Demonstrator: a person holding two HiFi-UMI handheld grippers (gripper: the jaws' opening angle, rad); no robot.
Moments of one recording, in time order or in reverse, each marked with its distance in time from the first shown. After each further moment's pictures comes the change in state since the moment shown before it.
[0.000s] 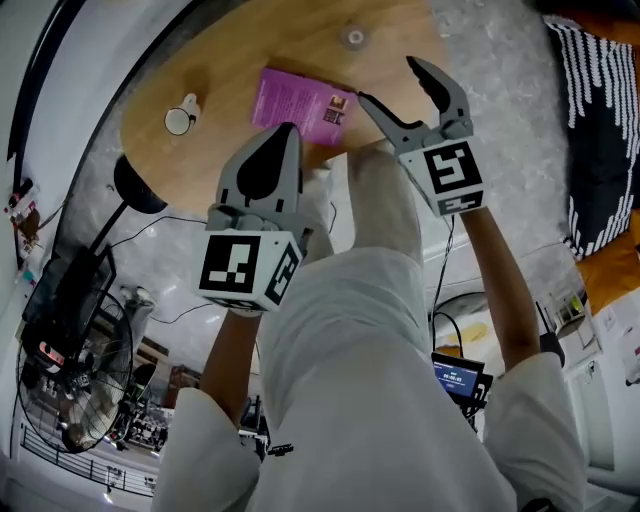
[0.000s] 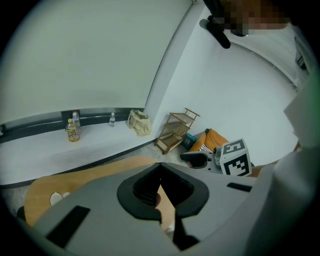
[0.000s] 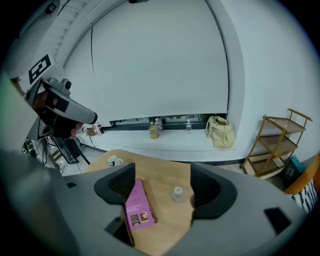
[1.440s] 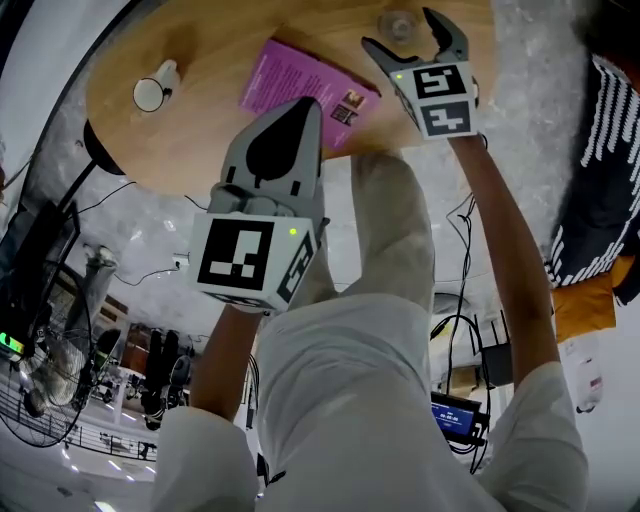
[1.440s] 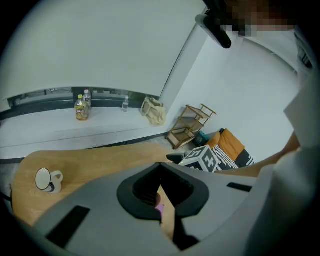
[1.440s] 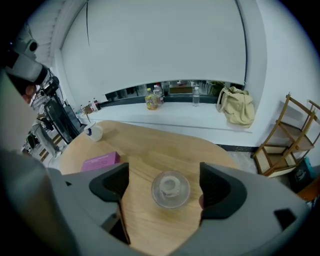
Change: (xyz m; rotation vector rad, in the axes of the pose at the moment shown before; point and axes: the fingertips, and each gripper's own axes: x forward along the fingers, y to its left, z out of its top) left arm 0.086 0.058 -0.070 -0.135 0.042 0.095; right arm 0.189 -0.047 -0.119 -0.056 0.206 0.044
